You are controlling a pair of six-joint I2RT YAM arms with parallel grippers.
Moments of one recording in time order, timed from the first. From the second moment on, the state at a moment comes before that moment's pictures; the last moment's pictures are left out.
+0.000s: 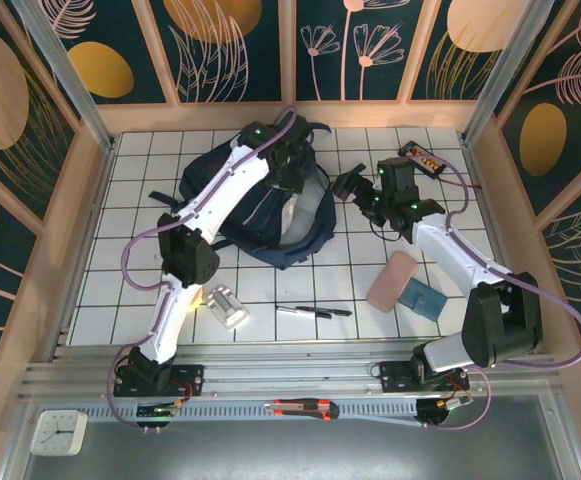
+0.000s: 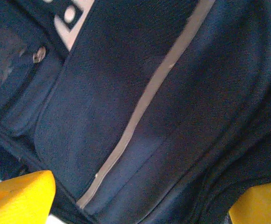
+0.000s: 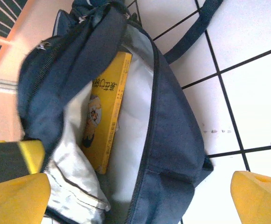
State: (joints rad) left arm -0.64 2.30 2.42 -1.39 -0.26 -0.43; right arm 0.34 1.43 1.05 -0.30 -0.24 0.79
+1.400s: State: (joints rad) left arm 0.03 1.16 0.76 -0.43 0.32 -0.73; right arm 0.53 2.06 1.37 -0.21 -0.45 1.03
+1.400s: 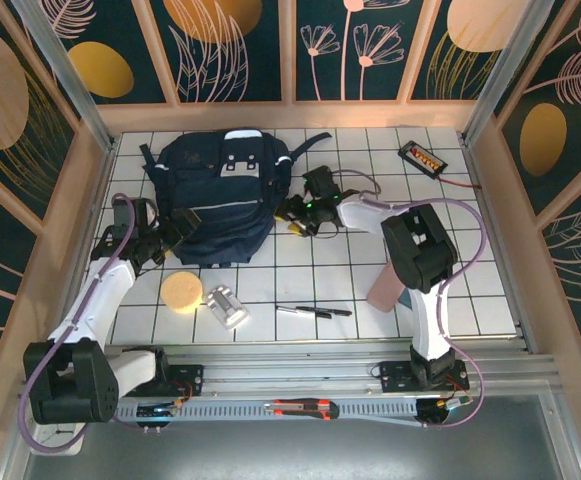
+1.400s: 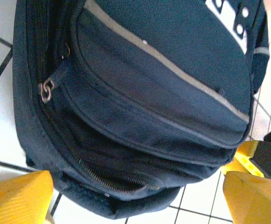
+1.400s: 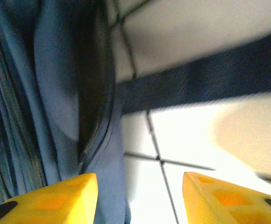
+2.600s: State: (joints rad) left arm 0.19 1.37 0.82 -0.32 0.42 -0.66; right arm 0.35 2.16 1.55 -0.32 -0.57 0.92
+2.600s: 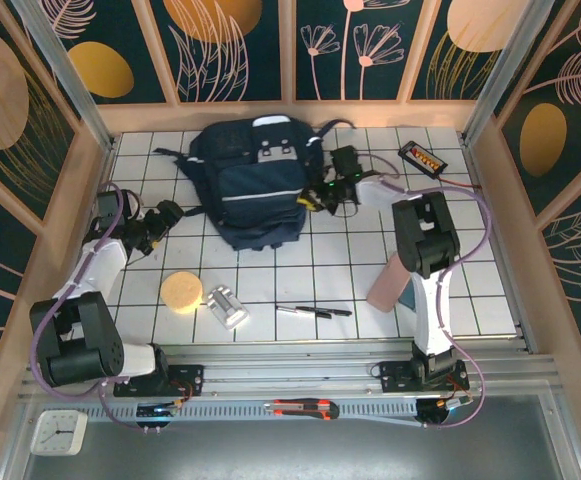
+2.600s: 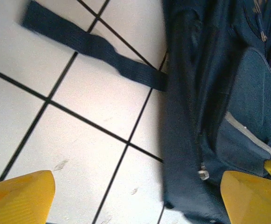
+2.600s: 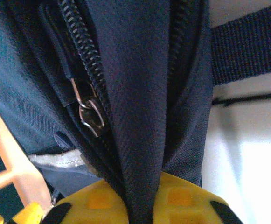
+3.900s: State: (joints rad) left arm -0.18 2.02 1.22 -0.02 0.50 -0.94; right arm 0.22 1.71 1.38 -0.64 -0.35 0.67
